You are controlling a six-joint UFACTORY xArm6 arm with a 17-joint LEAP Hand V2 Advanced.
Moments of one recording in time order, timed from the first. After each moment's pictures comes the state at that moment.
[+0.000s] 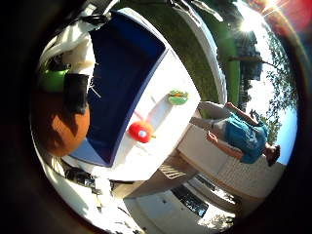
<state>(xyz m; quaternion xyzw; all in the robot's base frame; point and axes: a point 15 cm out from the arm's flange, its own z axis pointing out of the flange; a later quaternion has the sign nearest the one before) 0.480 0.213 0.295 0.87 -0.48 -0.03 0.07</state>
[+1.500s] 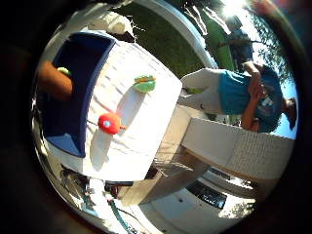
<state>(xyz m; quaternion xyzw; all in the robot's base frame) 0.490 0.024 0.378 0.83 -0.56 0.00 0.05</state>
